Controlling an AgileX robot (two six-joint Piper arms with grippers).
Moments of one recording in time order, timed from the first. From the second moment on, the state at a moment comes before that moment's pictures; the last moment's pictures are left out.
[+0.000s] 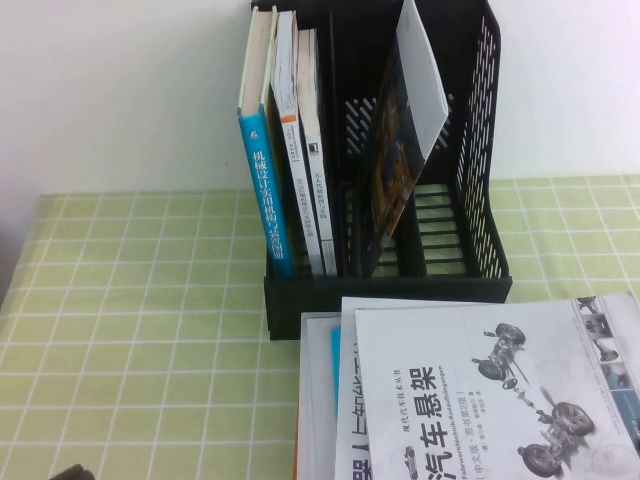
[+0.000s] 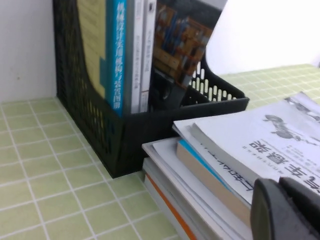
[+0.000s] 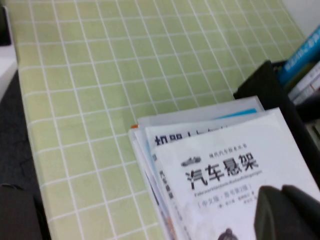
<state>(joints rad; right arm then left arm) 1.21 0.80 -1.03 -0.21 1.01 -0.12 -0.32 0.08 -0.25 -0.64 0.53 0.38</state>
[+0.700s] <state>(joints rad) 1.21 0.15 -0.36 -0.80 0.91 0.72 -0.32 0.06 -0.16 -0.69 0.38 0.38</state>
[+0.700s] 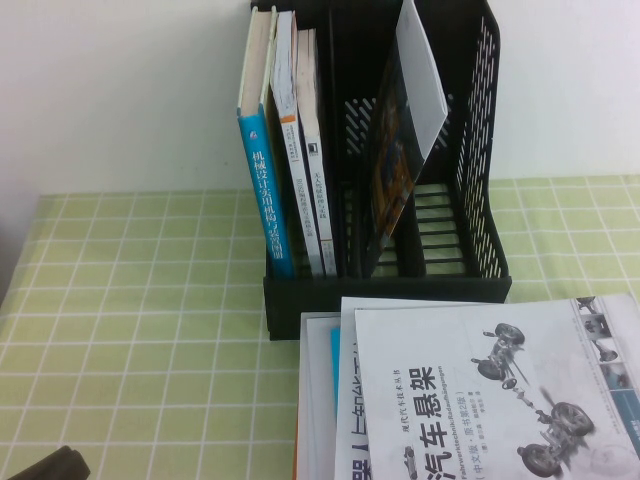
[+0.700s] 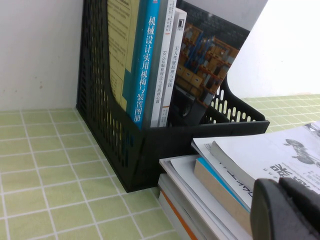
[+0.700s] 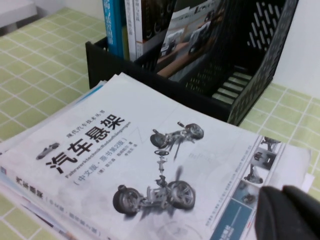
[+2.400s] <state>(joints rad) -0.05 0.12 -0.05 0.32 0.40 -0.41 -0.32 0.06 -0.16 -0.69 0.48 0.39</state>
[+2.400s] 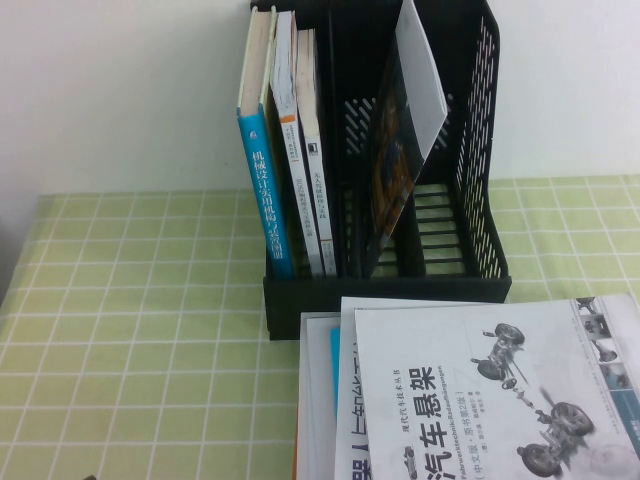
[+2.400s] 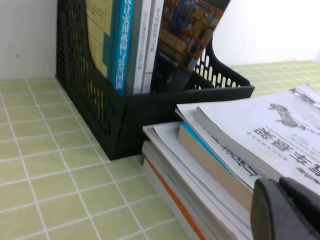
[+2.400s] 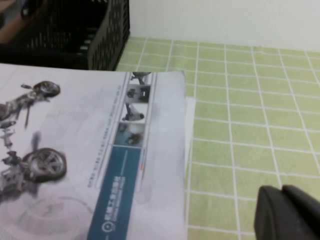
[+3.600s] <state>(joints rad) -0.07 -0.01 0.03 0.19 0.41 -0.41 -0.32 0.06 -0.16 -0.68 0.60 0.40</state>
